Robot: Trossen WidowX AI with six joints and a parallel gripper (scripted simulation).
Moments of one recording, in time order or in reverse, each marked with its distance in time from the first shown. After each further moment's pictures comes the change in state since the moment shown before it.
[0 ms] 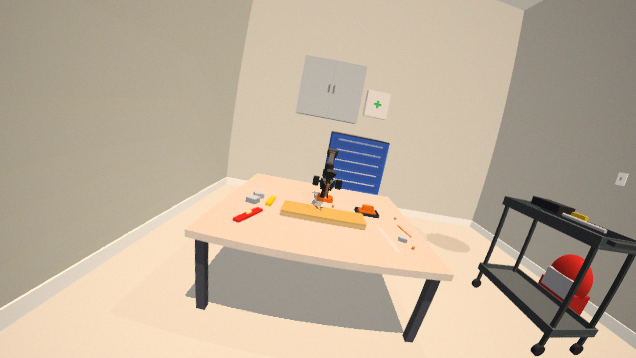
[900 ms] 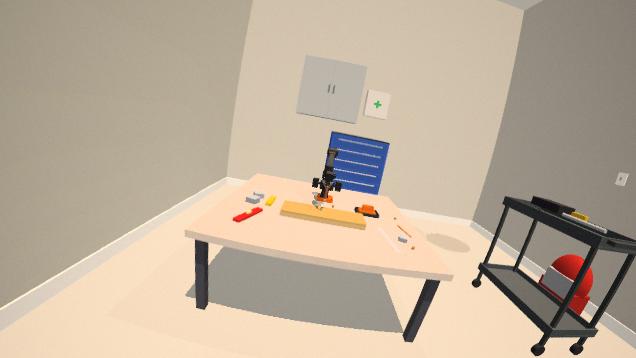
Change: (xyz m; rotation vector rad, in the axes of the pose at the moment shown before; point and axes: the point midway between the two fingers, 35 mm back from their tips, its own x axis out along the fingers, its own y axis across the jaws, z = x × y) arm 0.003 0.000 -0.013 0.000 0.000 0.000
